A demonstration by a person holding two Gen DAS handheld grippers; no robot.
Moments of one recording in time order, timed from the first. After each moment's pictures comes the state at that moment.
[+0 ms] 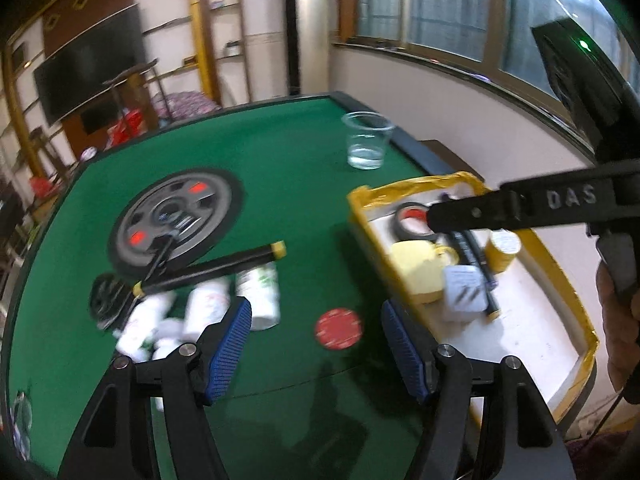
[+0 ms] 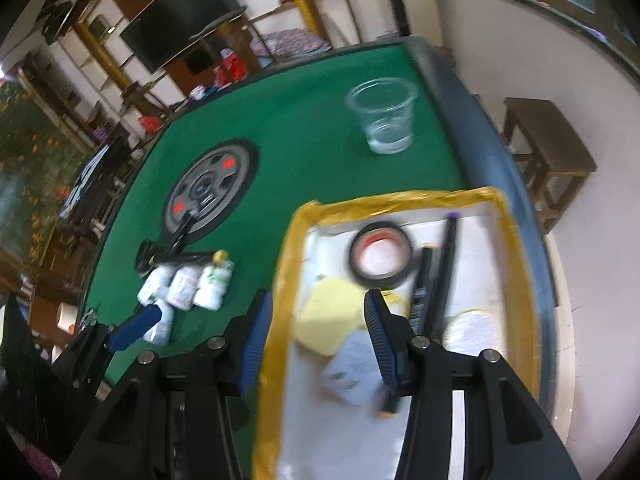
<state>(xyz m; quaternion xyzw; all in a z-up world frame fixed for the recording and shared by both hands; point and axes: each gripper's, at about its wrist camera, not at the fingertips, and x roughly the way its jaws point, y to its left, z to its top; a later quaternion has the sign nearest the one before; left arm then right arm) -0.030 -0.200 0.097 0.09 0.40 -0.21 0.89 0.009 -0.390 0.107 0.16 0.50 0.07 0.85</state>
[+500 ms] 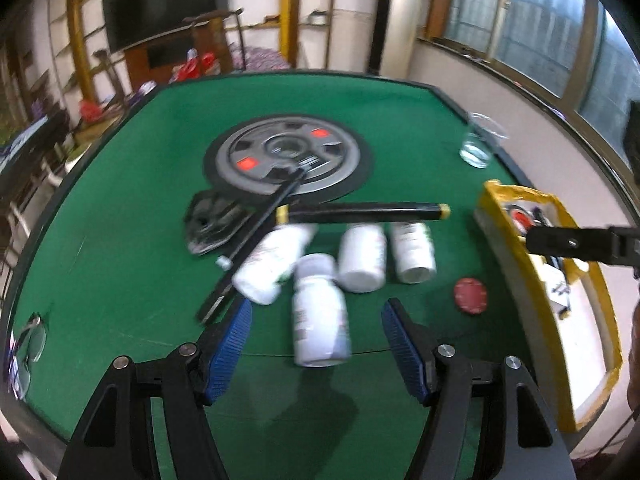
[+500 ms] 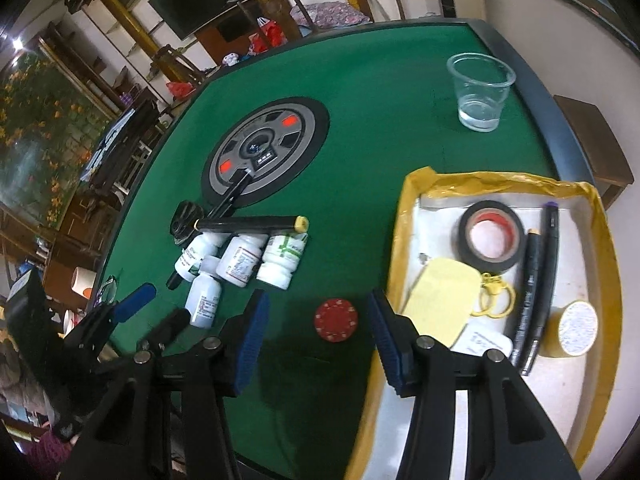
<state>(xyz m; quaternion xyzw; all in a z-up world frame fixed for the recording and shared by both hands) -0.003 -0.084 0.069 0.01 0.45 -0.10 0.89 0.022 -0.322 0.096 0.14 0.53 0.12 0.83</state>
